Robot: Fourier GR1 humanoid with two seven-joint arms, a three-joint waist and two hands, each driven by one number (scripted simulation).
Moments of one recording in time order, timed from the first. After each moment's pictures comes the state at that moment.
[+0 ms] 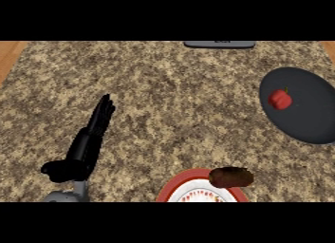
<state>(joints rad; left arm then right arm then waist) -0.04 0.04 -0.15 -1.58 0.00 0.03 -0.11 -0.58 -0.77 -0.57 -0.21 0.28 0.45 -0.78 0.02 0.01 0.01</state>
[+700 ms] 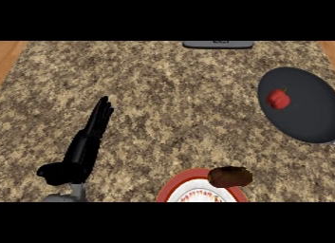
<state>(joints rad) -0.02 0.05 -0.15 -1.59 0.00 0.02 -0.11 -0.46 -0.78 -0.51 -0.27 0.27 0.42 -0.86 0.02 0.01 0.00</state>
